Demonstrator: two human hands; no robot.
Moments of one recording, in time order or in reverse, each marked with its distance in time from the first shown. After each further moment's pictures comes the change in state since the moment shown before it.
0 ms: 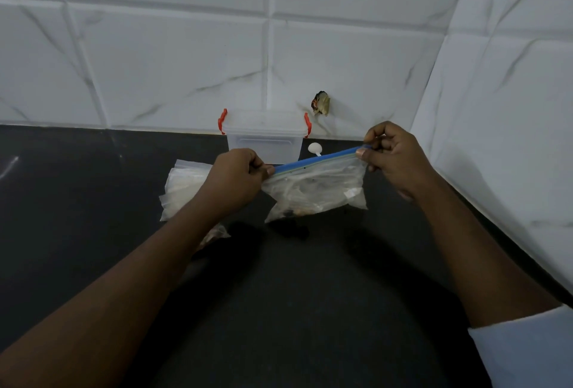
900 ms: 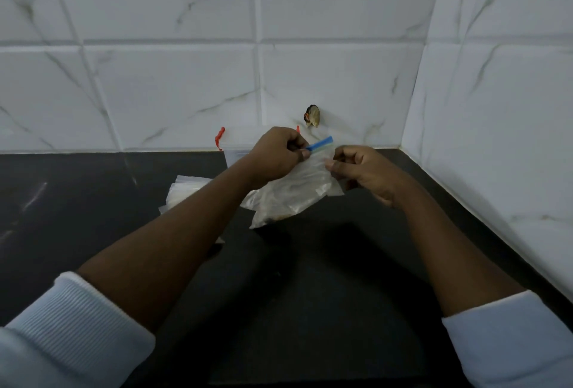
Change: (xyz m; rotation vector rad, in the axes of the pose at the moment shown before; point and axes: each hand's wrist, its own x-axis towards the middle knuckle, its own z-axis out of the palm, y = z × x) left_hand 0.036 0.084 0.016 -0.145 -0.149 0.186; right_hand -0.008 -0.008 0.004 0.195 -0.317 0.145
